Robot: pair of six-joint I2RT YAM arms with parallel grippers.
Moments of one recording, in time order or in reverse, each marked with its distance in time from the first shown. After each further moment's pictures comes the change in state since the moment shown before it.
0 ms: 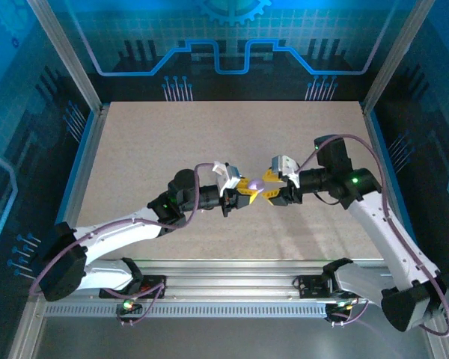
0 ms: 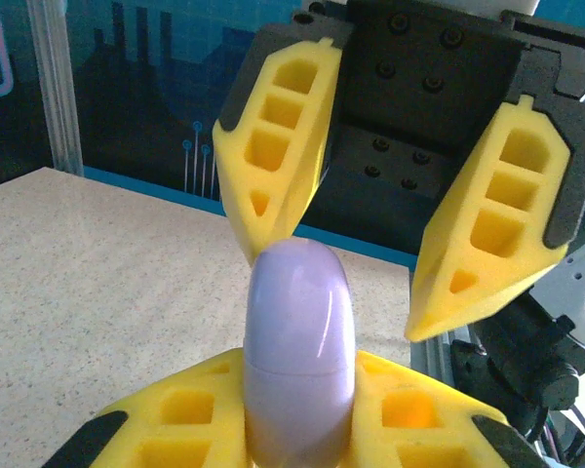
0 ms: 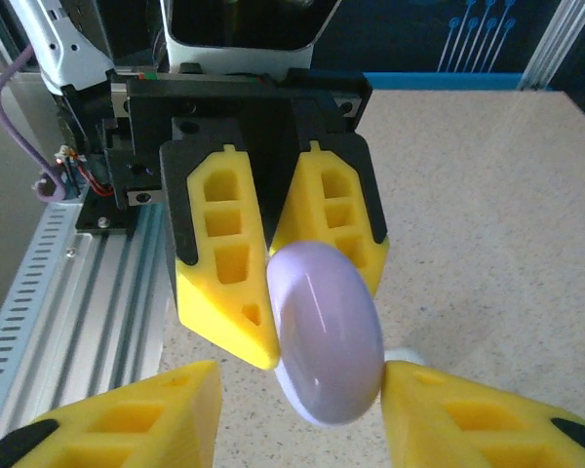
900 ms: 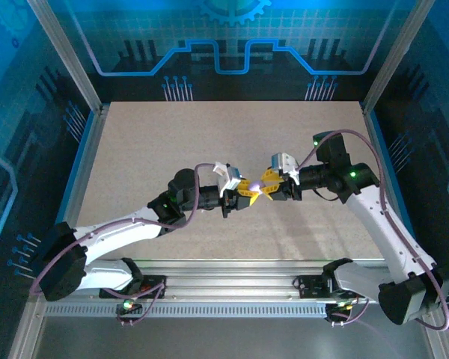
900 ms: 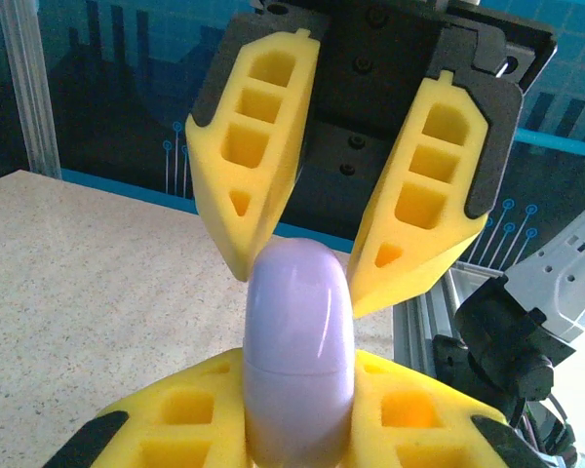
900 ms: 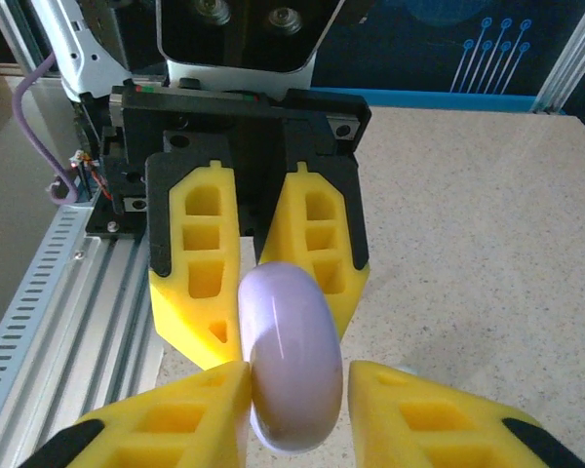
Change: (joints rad) left arm -0.002 0.000 0.004 -0.001 0.042 0.000; right arm -0.015 0.064 0.043 -0.033 -0.065 -0.070
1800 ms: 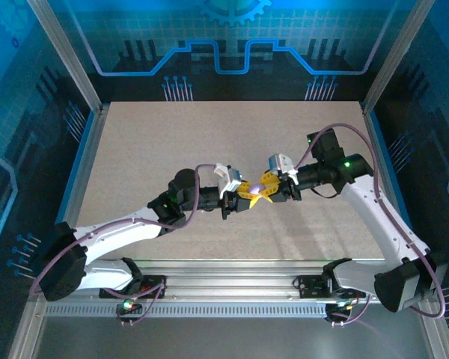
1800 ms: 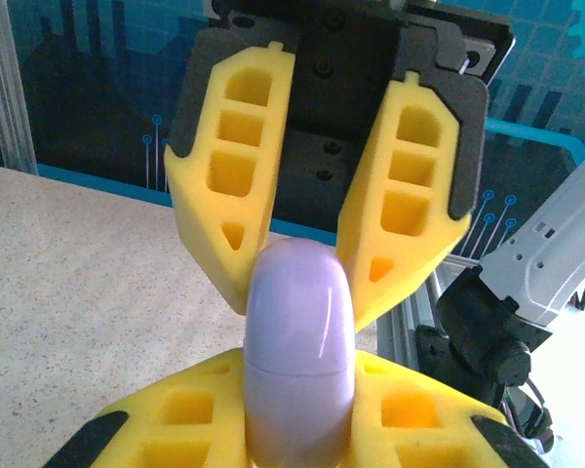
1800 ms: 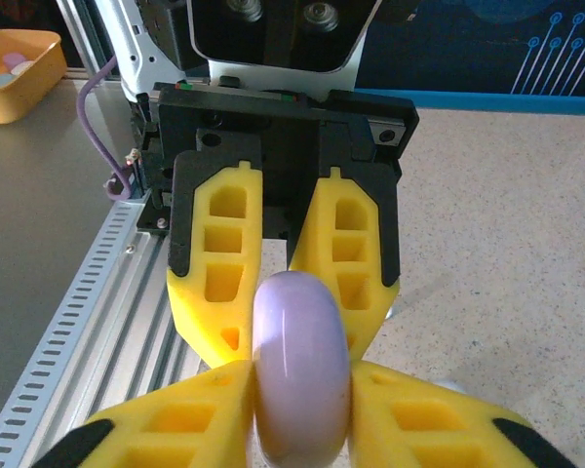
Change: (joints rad) left arm -0.001 0.000 0.000 -0.009 0.040 0.001; right arm 0.000 0.088 0.060 -0.143 -0.079 -0.136
